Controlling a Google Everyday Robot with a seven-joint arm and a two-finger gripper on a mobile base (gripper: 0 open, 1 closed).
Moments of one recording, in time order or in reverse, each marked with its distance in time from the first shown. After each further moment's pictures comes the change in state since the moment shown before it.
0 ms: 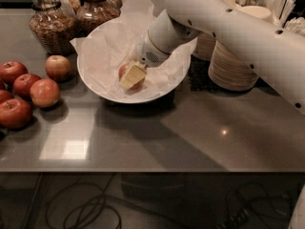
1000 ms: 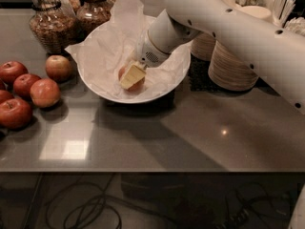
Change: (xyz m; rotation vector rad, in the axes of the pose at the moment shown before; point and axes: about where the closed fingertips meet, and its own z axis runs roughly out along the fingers) arm 0.000 0.000 0.000 -0.001 0.000 0.000
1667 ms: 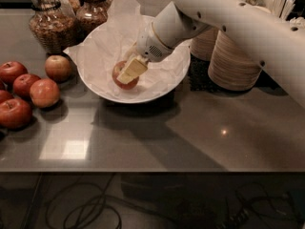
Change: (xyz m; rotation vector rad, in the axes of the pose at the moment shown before) arm -0.019 0.005 -0.021 -0.009 -0.077 -0.029
